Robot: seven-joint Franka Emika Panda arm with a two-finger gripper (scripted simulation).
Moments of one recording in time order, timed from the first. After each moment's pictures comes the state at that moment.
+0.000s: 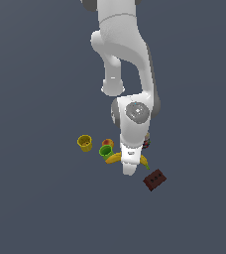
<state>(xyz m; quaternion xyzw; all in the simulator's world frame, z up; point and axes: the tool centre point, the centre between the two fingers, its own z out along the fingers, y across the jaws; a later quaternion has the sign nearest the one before) 0.041 0.069 0.064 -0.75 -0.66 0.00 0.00</state>
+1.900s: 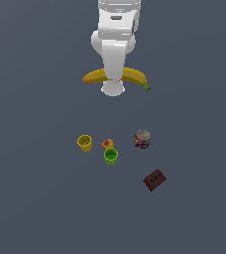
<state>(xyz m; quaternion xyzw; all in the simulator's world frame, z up) -0.064 0.014 0.400 -0.75 -0.66 0.00 0.00</state>
